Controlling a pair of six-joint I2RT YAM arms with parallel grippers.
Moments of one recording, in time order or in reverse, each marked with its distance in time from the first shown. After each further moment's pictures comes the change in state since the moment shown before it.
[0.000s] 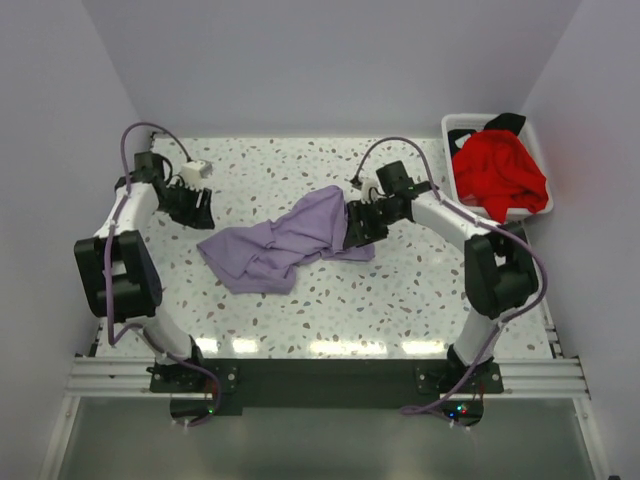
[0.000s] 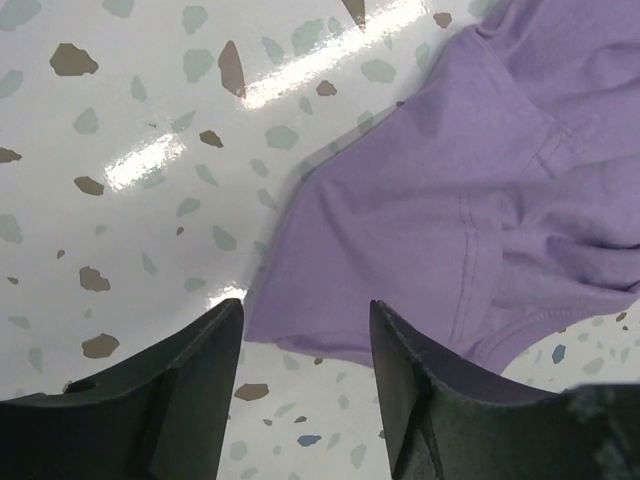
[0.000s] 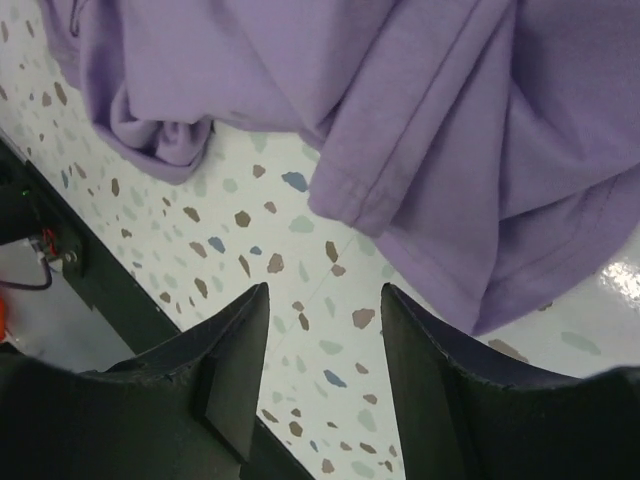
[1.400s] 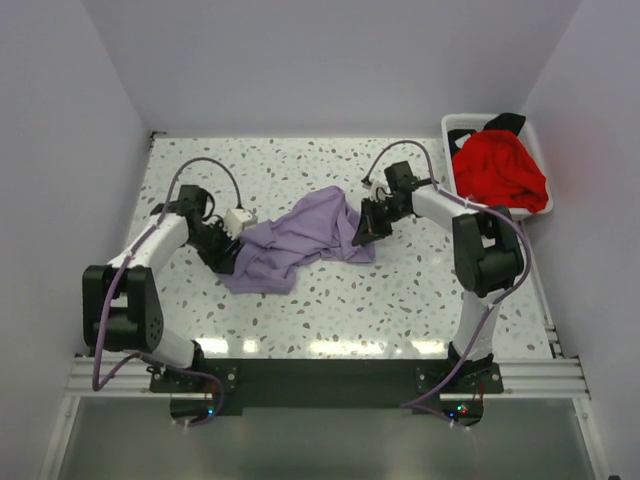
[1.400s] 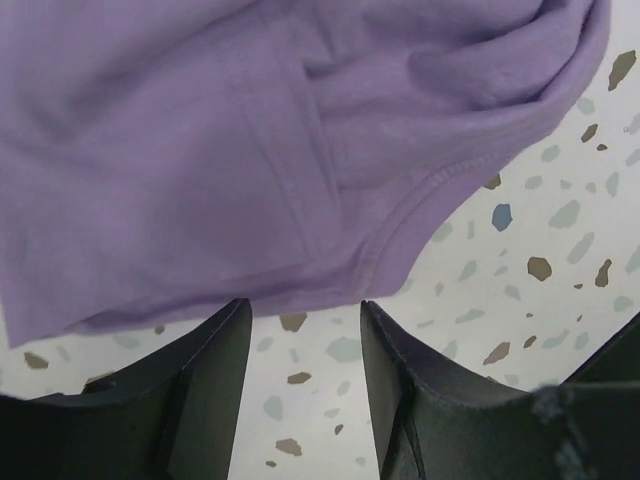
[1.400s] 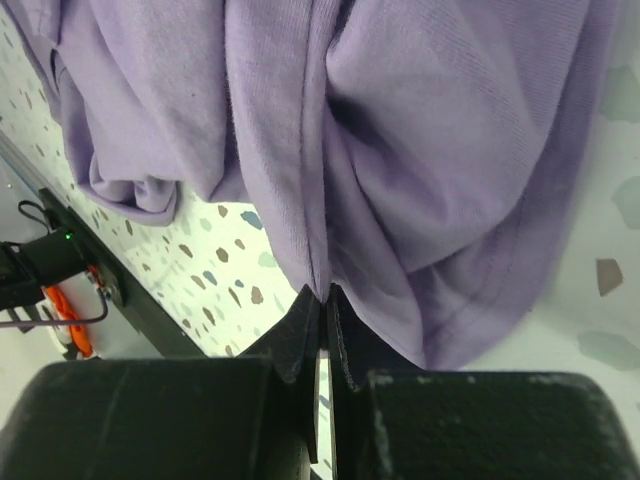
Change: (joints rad) left arm -0.204 -0.225 -0.305 -0.104 -0.091 0.247; right arm -0.085 0.204 0.055 0.037 -0.080 0.100
